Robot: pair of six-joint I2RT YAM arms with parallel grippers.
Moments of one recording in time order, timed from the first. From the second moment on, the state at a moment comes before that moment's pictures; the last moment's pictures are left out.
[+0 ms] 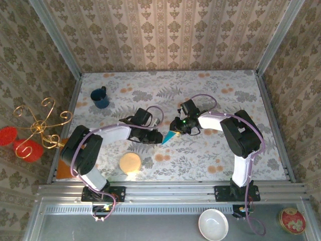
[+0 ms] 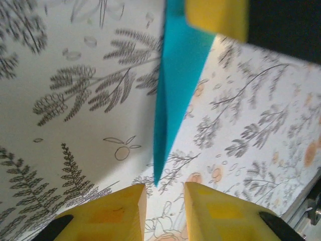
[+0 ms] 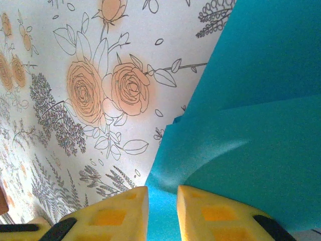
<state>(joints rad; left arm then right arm) -0.65 1.63 0.87 -0.31 0.51 -0.46 0.47 1.92 1.07 -0.20 -0.43 0.71</state>
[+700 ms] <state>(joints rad) -0.68 1.82 1.01 -0.22 0.56 -0.52 0.47 1.92 1.07 -0.20 -0.43 0.72</state>
